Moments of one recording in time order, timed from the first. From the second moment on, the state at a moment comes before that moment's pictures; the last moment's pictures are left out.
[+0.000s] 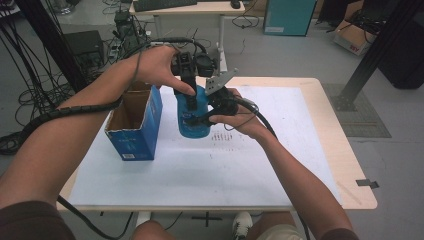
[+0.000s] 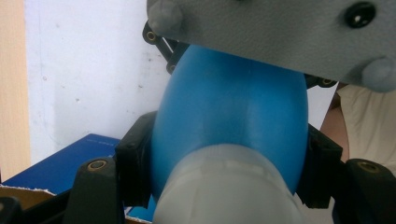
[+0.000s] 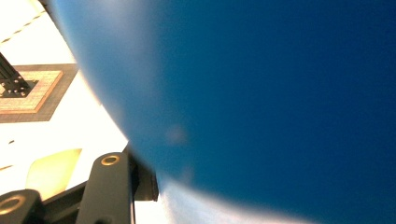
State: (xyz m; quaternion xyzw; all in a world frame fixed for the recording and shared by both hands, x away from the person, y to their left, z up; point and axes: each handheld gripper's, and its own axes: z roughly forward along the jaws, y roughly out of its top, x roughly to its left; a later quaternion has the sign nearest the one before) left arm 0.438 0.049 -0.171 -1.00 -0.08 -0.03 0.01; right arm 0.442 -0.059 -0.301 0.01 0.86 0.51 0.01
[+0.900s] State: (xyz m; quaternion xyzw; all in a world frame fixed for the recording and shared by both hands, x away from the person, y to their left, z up) left arm 0.436 0.043 -0.170 -1.00 -0.08 -0.03 0.02; right arm 0.441 -0.063 -0.300 0.01 0.86 0.51 0.01
